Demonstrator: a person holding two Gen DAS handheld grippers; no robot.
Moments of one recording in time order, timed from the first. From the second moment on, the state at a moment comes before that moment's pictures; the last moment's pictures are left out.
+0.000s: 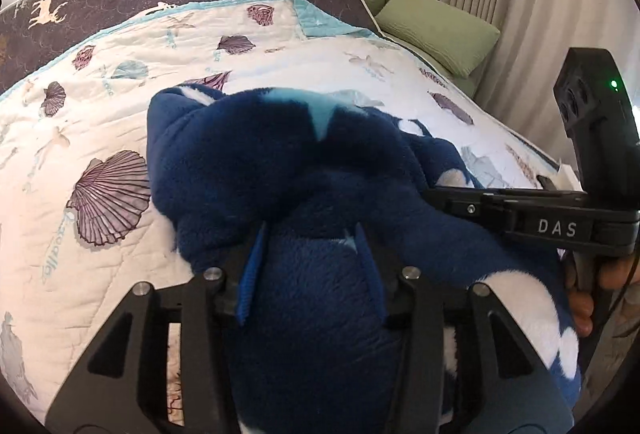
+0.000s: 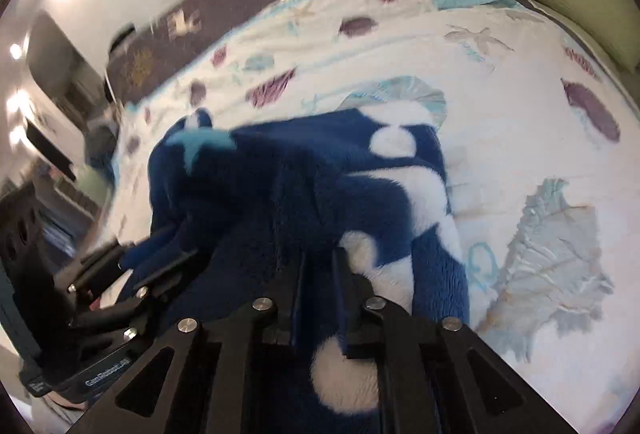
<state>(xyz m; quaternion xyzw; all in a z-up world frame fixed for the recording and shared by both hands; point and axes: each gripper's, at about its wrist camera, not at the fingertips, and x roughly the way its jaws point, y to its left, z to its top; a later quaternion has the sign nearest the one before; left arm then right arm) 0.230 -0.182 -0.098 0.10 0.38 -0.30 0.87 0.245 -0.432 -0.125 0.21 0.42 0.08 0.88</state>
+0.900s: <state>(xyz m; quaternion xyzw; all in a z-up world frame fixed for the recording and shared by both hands) 0.281 -0.201 -0.104 0.17 0.35 -0.26 0.88 0.340 -0.427 -0.133 0.21 0.49 0.08 0.84</state>
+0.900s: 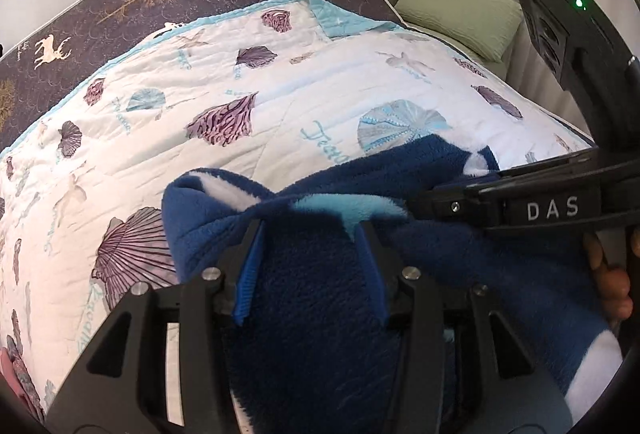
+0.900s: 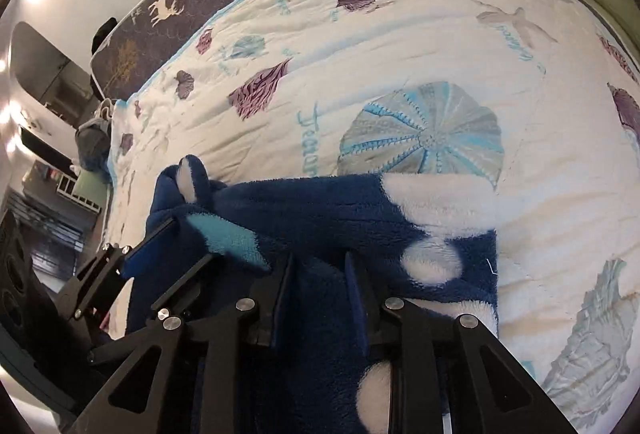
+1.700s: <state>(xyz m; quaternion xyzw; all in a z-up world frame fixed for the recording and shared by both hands) 0.188 -0.162 -0.094 0.11 0.35 -0.31 0.88 0.191 -0.418 -0.110 0.14 0.45 0.11 0.88</state>
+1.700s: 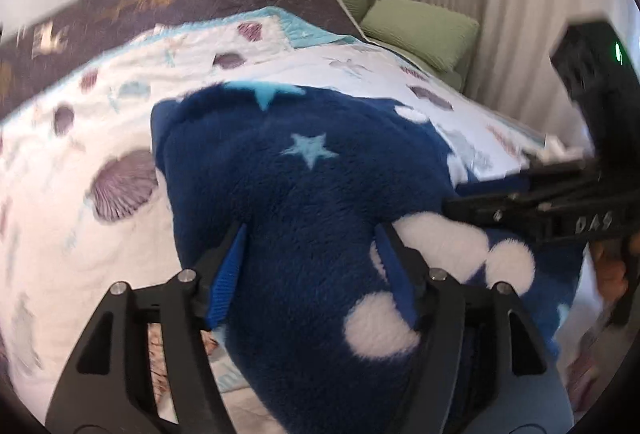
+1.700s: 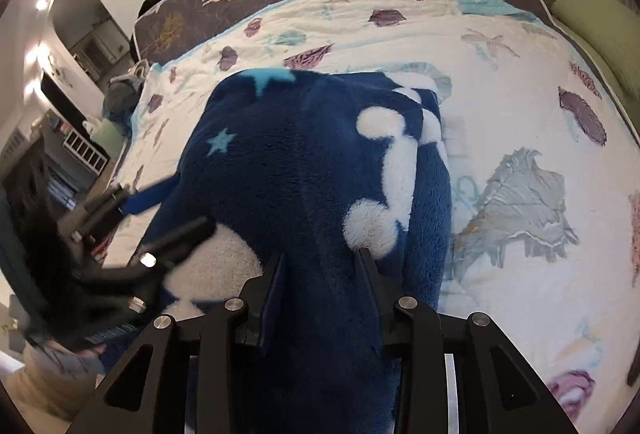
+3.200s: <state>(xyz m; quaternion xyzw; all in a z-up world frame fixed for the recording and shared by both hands) 0.199 -0.091 -0.110 -0.11 0.46 -0.36 0.80 0.170 -0.483 -0.144 0.30 0.49 0.19 0.80</state>
